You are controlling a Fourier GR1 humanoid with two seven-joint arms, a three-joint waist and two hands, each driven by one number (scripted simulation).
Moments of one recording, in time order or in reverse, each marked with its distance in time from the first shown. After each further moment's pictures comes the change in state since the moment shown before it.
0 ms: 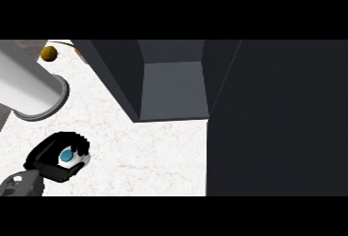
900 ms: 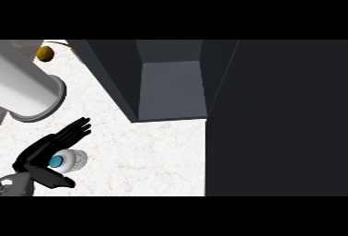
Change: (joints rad) left arm 0.048 -0.020 0.092 -0.160 -0.160 -0.060 0.092; right arm -0.055 0.032 0.042 -0.007 0.023 -0.001 0.069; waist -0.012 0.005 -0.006
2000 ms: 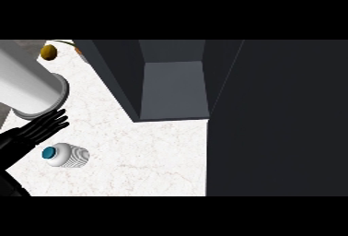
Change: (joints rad) left arm 0.025 -0.020 0.187 -0.350 0.314 -0.223 0.397; right arm -0.094 0.039 0.012 -0.018 0.050 -0.074 0.106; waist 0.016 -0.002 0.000
